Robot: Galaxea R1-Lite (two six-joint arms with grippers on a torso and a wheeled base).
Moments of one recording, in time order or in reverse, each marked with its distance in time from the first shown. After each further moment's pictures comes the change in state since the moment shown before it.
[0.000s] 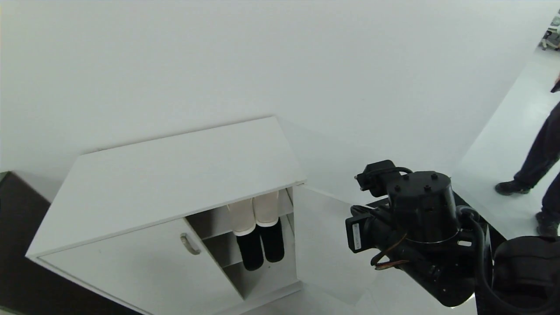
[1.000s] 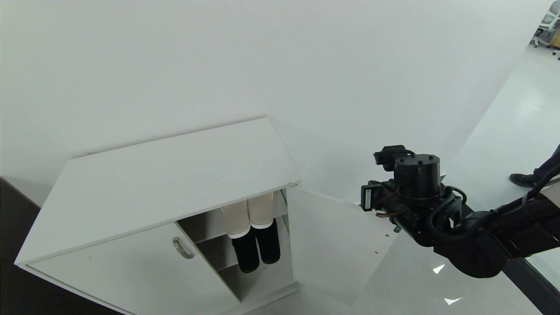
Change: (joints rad) left arm 0.000 0.000 0.000 0.000 -0.001 0.006; right arm -0.281 0.198 -0.080 -0.241 0.093 -0.050
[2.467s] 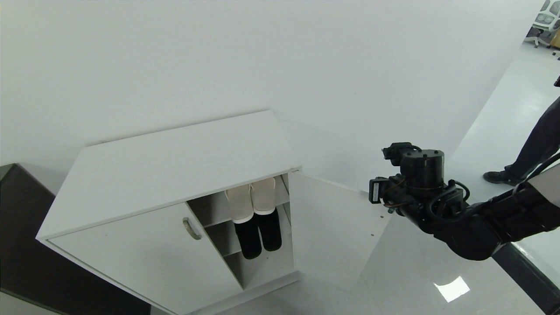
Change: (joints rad) left arm 0.000 0.000 0.000 0.000 0.001 -0.006; right arm -0.098 0.045 -0.048 0.006 0.062 0.000
